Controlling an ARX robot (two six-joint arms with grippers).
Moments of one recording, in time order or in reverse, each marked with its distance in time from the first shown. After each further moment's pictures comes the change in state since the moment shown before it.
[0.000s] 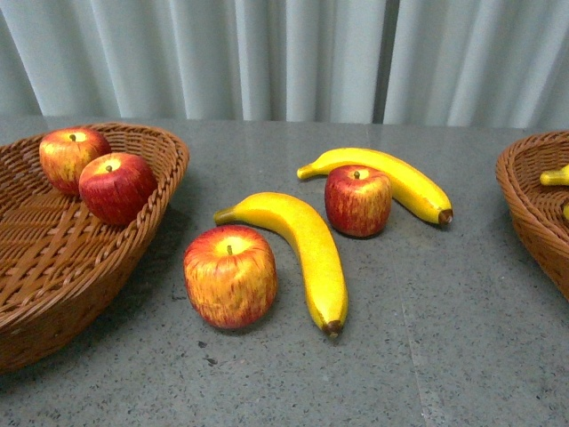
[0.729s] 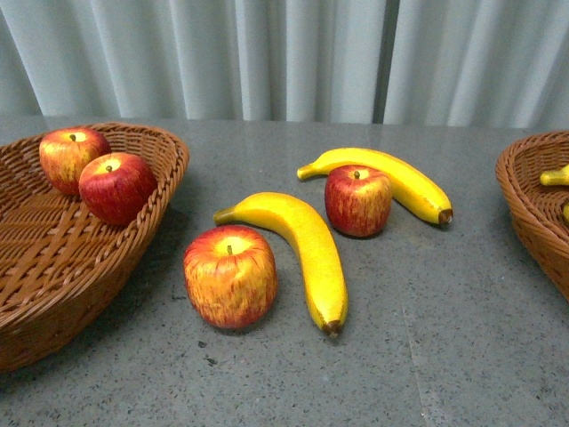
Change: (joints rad) left arm 0.000 0.000 0.000 0.000 0.000 0.000; right arm 0.000 0.000 0.000 0.000 0.000 0.000
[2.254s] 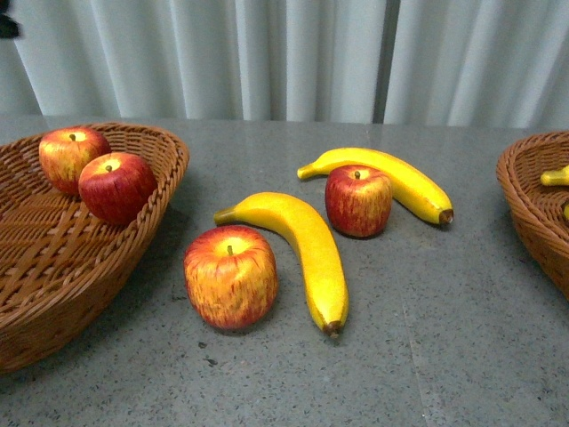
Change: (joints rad) left arm -0.042 1.157 0.732 0.214 0.097 0.280; right arm 0.000 0.000 0.000 0.000 0.000 0.001
